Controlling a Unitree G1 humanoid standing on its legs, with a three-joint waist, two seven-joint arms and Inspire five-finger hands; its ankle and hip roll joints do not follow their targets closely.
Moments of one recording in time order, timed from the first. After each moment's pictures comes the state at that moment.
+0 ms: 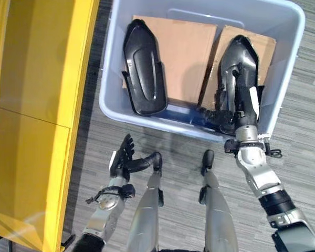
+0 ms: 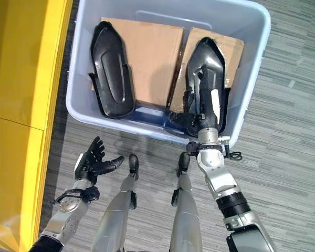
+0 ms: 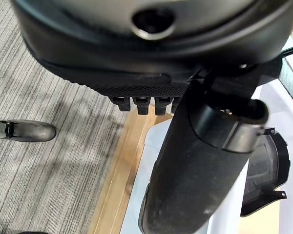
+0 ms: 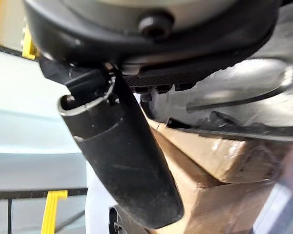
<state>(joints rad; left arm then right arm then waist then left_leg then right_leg) -0.05 0.38 -0.27 0.20 -0.54 -0.16 0.23 -0.37 -0.43 0.20 0.07 0.16 -0.11 -0.37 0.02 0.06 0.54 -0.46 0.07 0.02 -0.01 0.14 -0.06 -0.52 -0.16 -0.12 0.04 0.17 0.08</state>
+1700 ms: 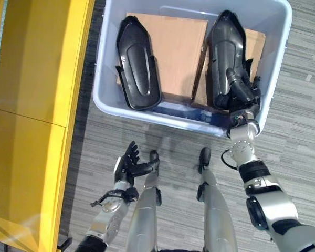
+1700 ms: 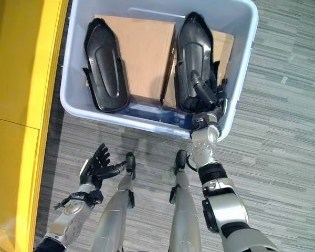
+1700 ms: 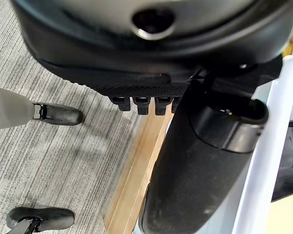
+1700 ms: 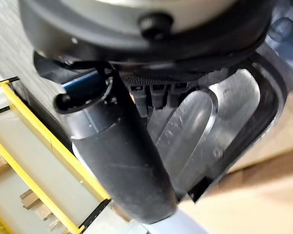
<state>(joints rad) -0.06 0.37 -0.32 0.23 -0.62 -0.13 0.24 -0.80 -0.24 0.11 0.63 1.15 -0.32 -0.29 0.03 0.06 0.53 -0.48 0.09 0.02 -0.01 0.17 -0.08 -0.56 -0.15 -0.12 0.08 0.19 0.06</state>
